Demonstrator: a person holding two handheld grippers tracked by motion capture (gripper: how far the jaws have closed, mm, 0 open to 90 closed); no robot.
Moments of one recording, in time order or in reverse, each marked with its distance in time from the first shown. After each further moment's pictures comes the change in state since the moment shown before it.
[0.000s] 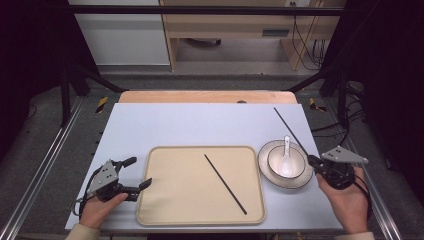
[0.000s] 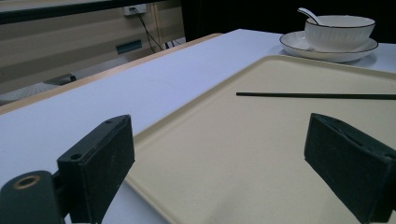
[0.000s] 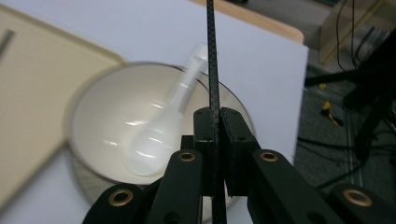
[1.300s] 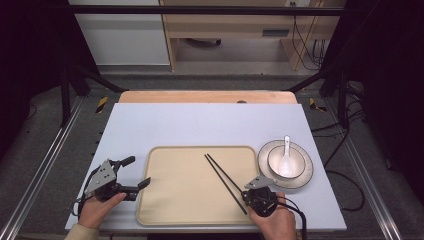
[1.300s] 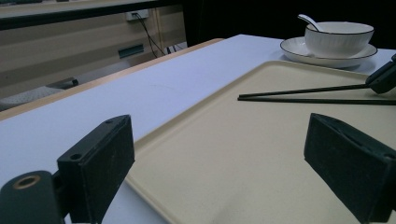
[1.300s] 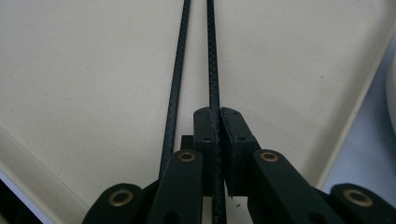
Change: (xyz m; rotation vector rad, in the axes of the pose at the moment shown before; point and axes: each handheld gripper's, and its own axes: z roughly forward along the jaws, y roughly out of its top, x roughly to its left) left arm 0.001 0.002 -0.003 -0.019 0.005 -0.003; right arm 0.168 -0.019 0.061 0.253 0.264 -0.029
